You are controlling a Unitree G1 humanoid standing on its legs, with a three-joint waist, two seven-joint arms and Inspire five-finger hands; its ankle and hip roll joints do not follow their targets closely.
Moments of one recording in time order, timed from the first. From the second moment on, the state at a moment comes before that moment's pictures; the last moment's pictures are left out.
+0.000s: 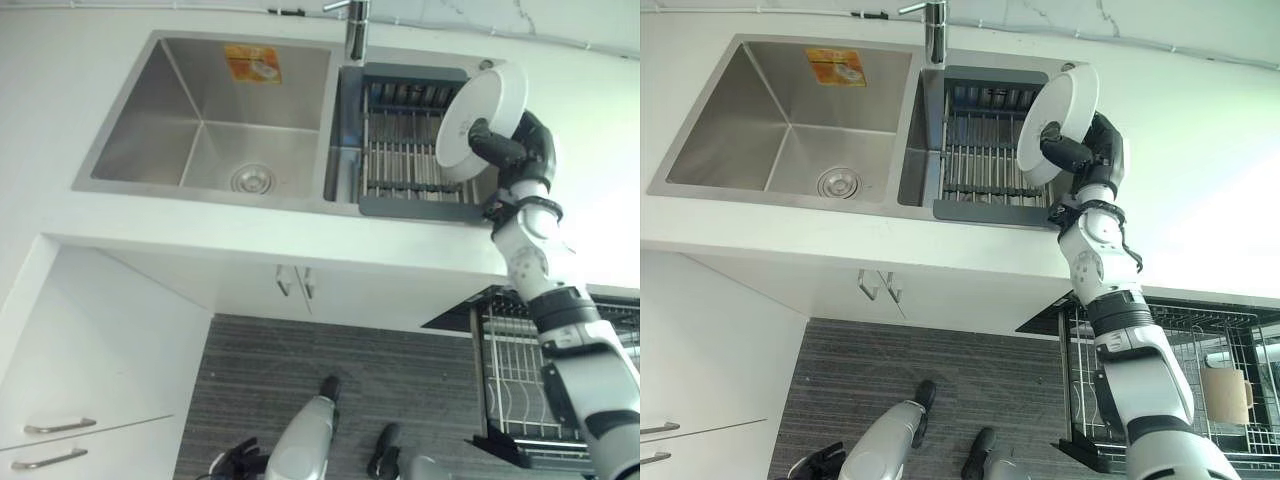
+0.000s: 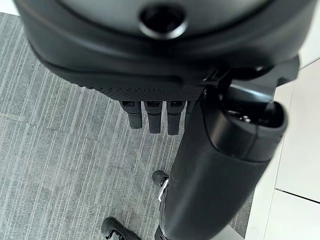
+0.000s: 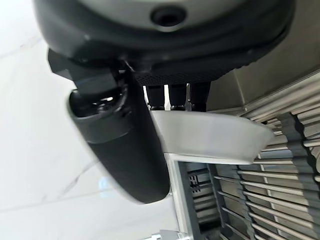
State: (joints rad) left arm 0.01 0.26 -0.23 1.21 -0.50 -0.07 -0.01; right arm -0.89 -0.52 0.18 0.58 0.75 -0.05 -0.39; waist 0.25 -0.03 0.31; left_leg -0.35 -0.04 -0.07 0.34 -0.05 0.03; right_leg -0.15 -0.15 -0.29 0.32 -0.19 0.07
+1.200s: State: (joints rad) left arm 0.07 0.23 -0.15 1.25 -0.44 -0.07 0.08; right arm -0.38 -0.41 0.10 -0.20 0.64 -0.38 -0.46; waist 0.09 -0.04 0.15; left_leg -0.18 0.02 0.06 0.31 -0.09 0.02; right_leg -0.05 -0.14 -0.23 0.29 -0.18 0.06
